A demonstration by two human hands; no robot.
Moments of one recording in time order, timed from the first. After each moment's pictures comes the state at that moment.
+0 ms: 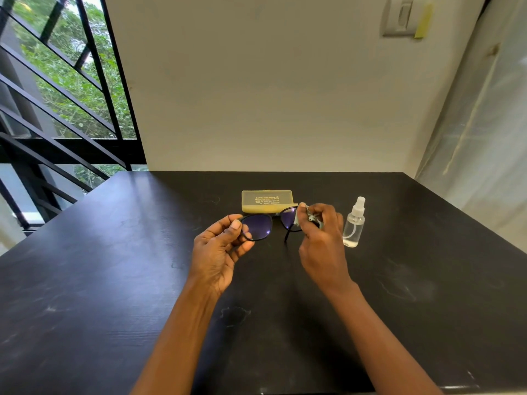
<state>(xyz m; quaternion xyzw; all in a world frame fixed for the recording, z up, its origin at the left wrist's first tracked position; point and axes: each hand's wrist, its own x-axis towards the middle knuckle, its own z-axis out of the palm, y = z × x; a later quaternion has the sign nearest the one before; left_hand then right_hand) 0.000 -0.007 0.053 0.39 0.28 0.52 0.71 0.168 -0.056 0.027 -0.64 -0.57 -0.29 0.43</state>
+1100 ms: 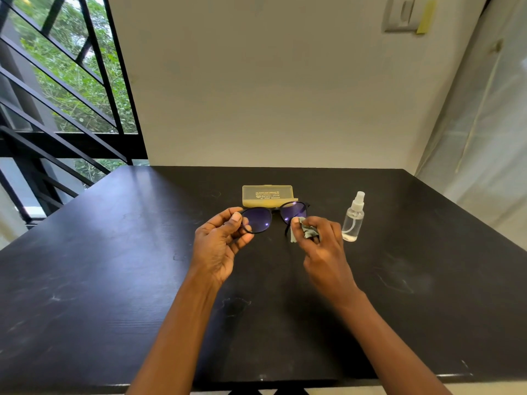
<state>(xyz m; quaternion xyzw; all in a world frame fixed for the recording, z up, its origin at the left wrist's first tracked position) 0.001 -0.006 0.053 0.39 0.29 0.52 0.70 0.172 -0.077 0.004 -0.61 -0.63 -0.32 0.35</state>
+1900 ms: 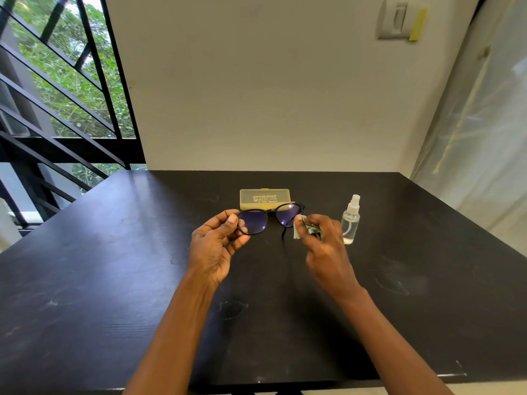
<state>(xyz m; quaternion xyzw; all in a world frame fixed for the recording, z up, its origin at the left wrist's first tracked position) 0.001 -0.005 0.055 0.39 0.29 0.52 0.70 0.183 -0.076 0.011 -0.61 -0.64 -0.29 0.38</state>
